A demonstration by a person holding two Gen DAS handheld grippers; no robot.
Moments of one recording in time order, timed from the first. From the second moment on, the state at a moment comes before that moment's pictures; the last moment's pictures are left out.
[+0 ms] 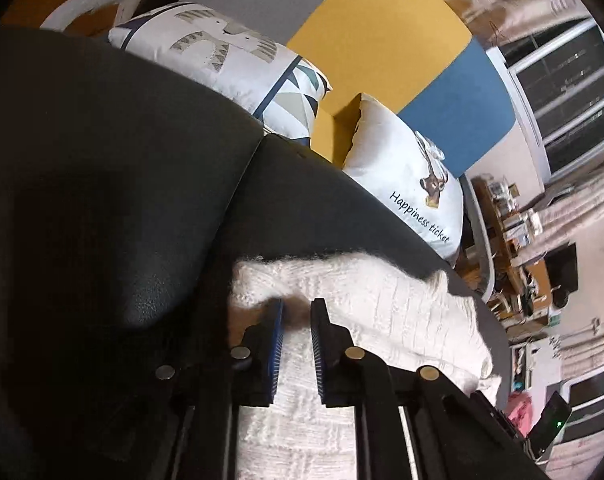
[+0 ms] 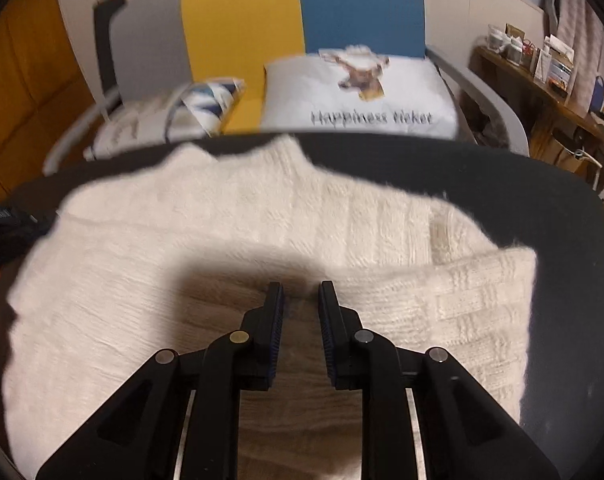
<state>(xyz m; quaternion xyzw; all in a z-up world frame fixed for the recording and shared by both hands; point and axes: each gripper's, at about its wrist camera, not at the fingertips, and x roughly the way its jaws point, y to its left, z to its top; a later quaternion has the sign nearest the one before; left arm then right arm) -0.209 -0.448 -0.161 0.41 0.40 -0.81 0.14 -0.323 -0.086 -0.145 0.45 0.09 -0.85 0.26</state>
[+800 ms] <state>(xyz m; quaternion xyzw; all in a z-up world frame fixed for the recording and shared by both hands) -0.177 -0.486 -0.171 0.39 0.47 -0.78 0.08 -0.274 -0.154 -0.120 0.42 0.09 -0.82 0.37</state>
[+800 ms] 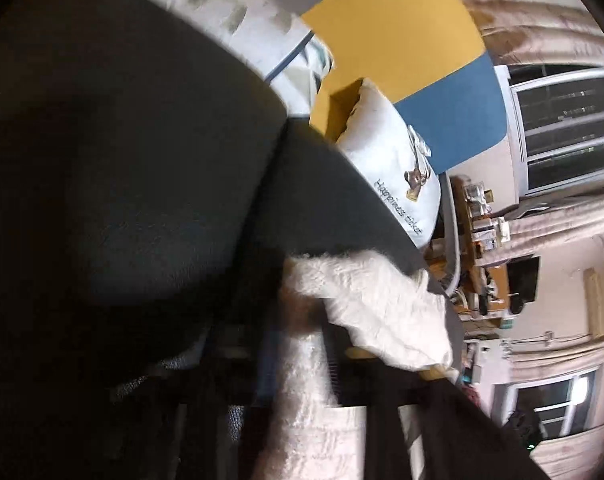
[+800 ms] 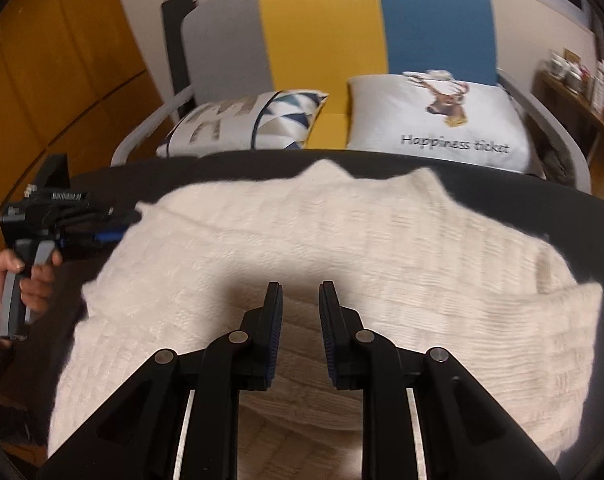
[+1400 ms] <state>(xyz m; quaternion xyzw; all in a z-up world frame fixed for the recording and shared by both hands) -0.119 -0.488 -0.147 0.33 0.48 -0.81 0.08 -0.281 -0.139 -0.139 0.46 0.05 -0.81 0.37</state>
